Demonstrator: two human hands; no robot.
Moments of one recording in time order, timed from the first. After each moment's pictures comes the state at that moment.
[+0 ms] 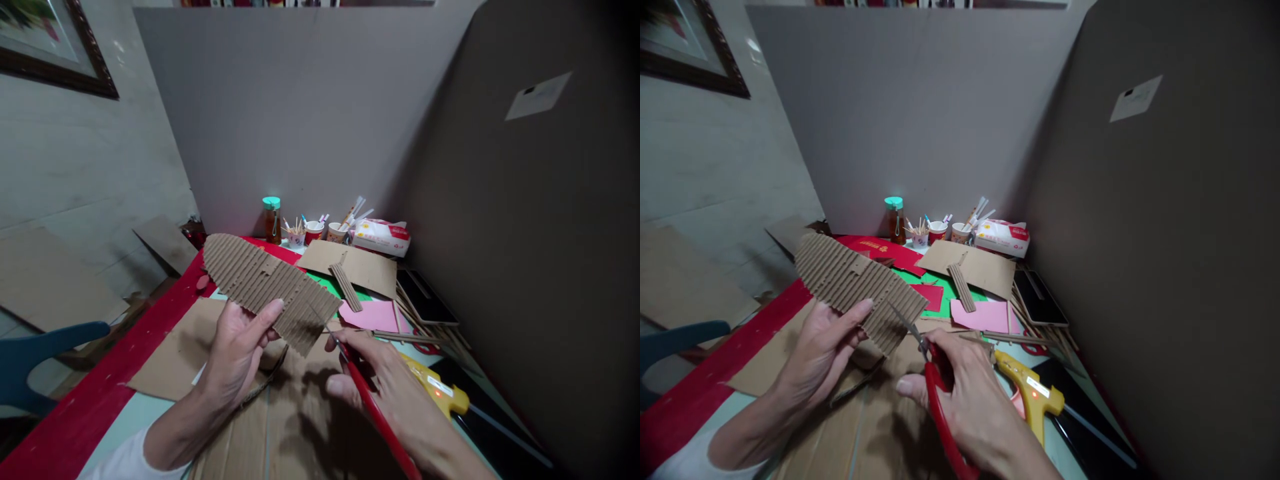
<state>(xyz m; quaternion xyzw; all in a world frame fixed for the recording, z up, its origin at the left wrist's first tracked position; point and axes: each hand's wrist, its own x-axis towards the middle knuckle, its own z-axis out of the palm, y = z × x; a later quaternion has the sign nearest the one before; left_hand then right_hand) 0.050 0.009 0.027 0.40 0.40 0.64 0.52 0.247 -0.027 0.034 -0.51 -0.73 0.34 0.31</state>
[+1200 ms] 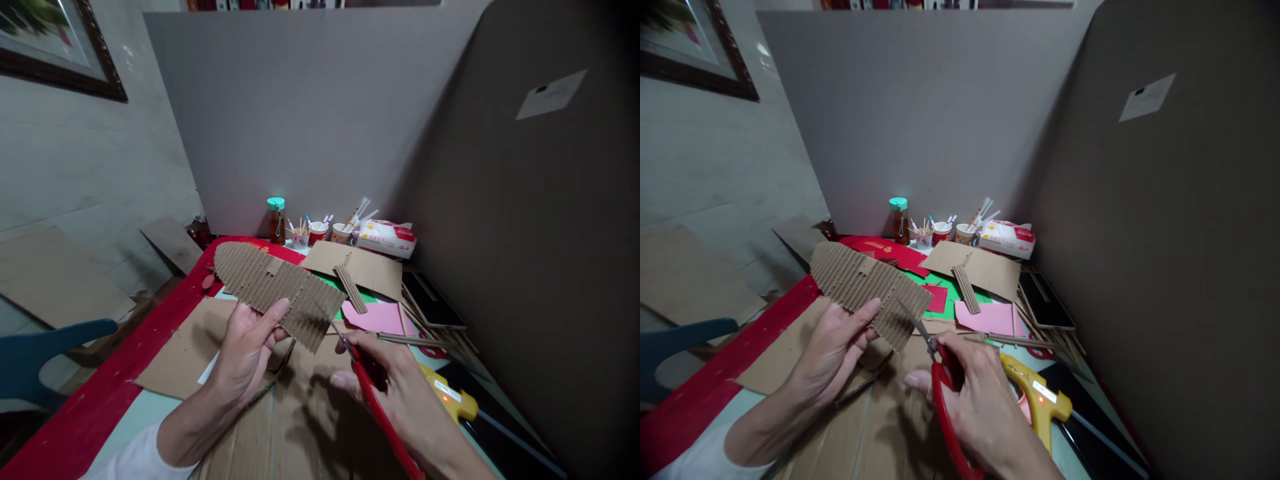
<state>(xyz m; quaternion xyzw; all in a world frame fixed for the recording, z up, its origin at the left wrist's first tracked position) 0.053 0.011 0.026 0.38 0.38 0.63 0.56 0.246 -0.024 0.027 -0.55 -0.72 0.30 0.30</state>
